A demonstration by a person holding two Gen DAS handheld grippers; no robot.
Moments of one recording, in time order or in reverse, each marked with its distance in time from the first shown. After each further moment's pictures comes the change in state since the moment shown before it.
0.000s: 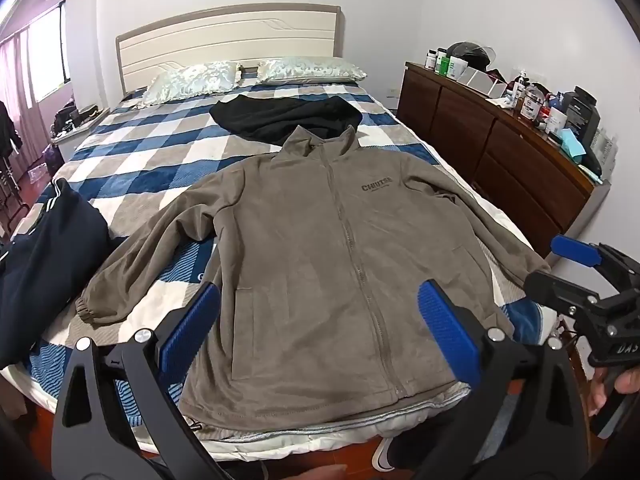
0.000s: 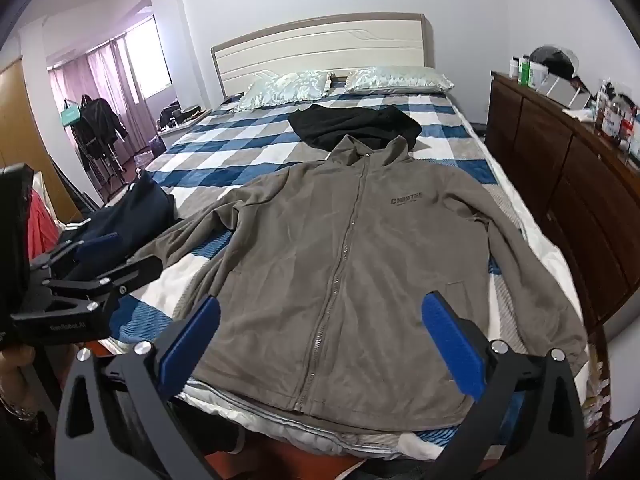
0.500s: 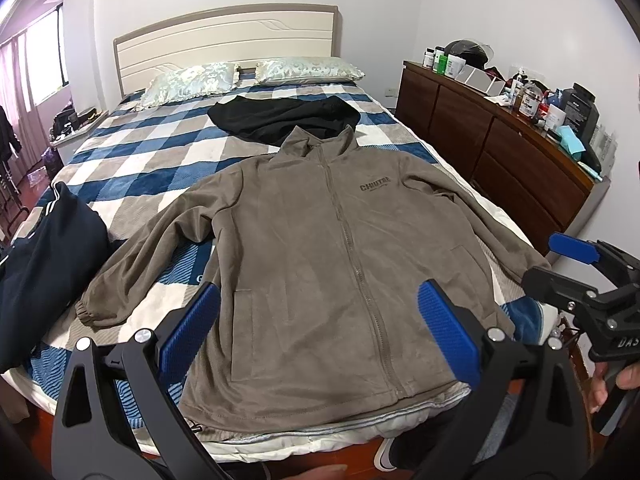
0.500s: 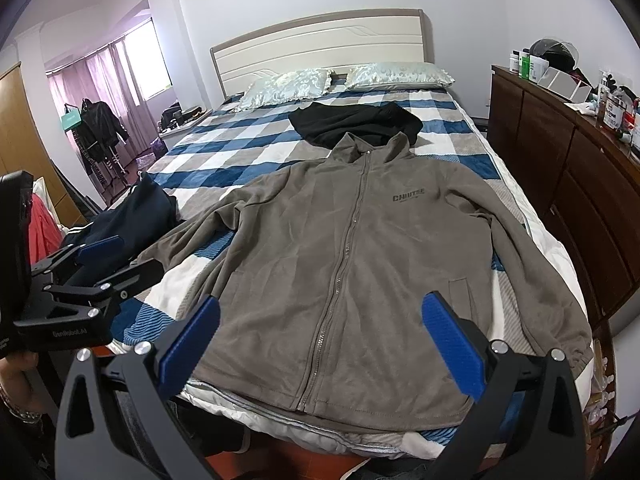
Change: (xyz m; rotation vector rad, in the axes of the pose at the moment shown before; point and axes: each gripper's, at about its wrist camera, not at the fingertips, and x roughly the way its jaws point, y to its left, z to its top) left arm -0.002 0.001 -0.001 0.002 0.002 0.002; right arm 0.002 0.001 0.002 -0.009 -0.002 -0.012
